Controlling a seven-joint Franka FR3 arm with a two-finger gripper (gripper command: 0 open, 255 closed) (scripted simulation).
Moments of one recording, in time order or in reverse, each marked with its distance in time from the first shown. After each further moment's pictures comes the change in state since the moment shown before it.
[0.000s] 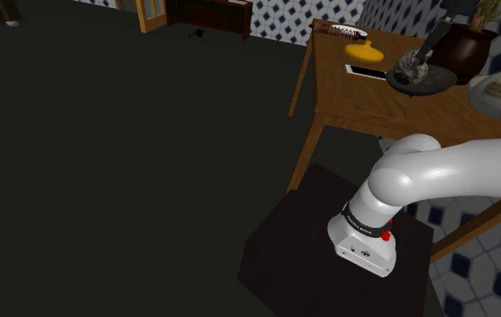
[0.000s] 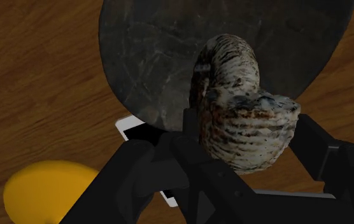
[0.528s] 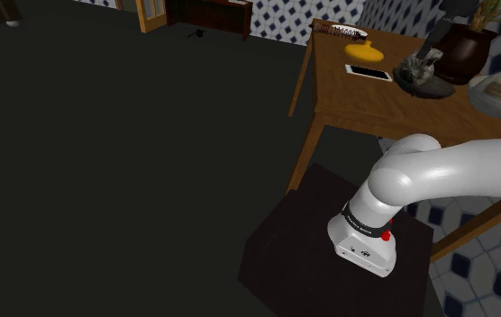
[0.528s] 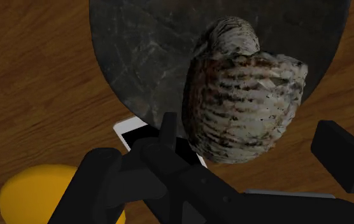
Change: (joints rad) arm -0.002 0.000 -0.003 -0.010 -0.001 0.002 0.000
